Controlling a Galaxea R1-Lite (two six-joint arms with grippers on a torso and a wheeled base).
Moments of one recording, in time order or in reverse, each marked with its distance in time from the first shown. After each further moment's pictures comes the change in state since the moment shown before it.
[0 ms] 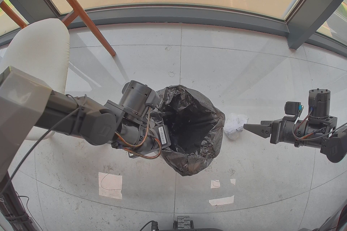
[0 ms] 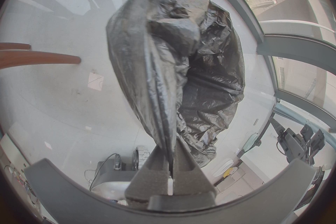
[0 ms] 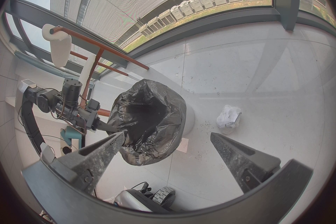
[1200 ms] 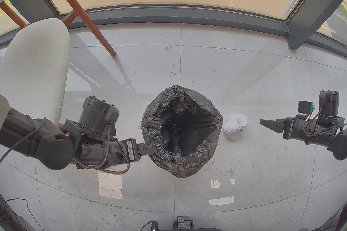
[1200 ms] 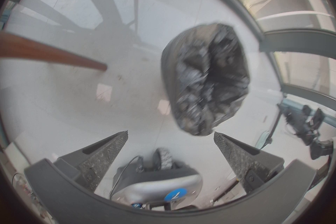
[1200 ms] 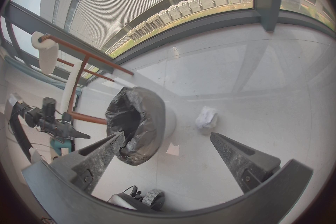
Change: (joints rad) left arm 0.078 -0.232 0.404 -0.338 0.030 0.136; right arm -0.179 -0.018 0.036 -0.025 0.003 -0.018
